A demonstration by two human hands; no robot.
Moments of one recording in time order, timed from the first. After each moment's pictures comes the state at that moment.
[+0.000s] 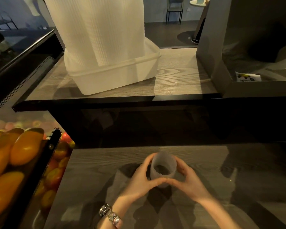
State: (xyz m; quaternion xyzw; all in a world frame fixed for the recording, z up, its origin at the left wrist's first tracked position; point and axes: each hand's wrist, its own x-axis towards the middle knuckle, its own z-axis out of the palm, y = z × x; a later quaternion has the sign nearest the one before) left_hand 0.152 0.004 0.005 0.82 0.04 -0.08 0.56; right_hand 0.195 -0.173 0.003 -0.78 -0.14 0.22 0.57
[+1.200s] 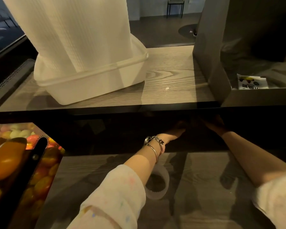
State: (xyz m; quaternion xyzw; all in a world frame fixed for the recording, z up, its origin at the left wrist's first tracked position) left_hand 0.355 -0.071 0.041 0.83 0.07 -0.25 0.49; right_hand 0.421 -0.233 0.033 -0.90 0.06 0.13 0.42
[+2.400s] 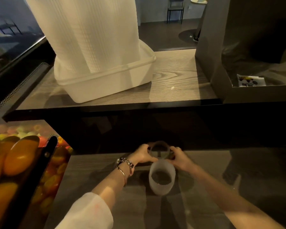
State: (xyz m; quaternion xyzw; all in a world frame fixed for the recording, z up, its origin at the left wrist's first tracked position) left_hand 0.268 0.021 0.000 0.86 0.14 -0.25 0.43; right_hand 0.302 -0.151 -0.041 -0.87 -0.15 0.26 0.39
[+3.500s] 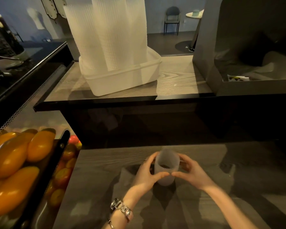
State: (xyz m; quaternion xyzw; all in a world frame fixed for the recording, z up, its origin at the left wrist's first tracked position) left_hand 0.144 -0.002 0.003 0.84 0.08 -0.06 0.54; right_hand 0.199 -0.184 0.005 -0.80 -0.16 0.22 0.54
